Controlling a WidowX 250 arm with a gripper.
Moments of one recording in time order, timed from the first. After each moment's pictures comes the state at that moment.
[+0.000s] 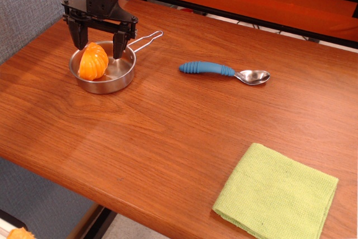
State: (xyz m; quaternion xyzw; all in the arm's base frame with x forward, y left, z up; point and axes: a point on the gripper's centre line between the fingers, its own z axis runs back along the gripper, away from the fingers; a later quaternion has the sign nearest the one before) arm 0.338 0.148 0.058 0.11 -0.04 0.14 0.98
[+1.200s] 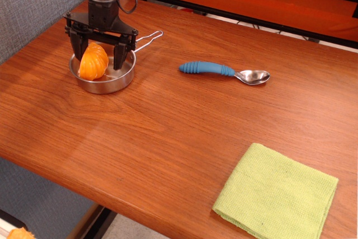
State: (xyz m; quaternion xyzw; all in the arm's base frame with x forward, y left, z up) arm 0.338 0.148 0.037 0.11 -0.02 0.15 0.98
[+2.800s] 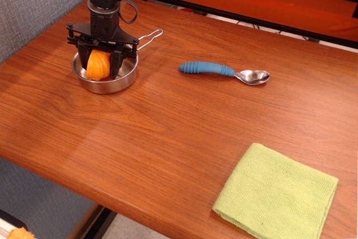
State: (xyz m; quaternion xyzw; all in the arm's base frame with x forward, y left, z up) arm 0.339 0.148 0.020 0.10 -0.03 0.17 0.98
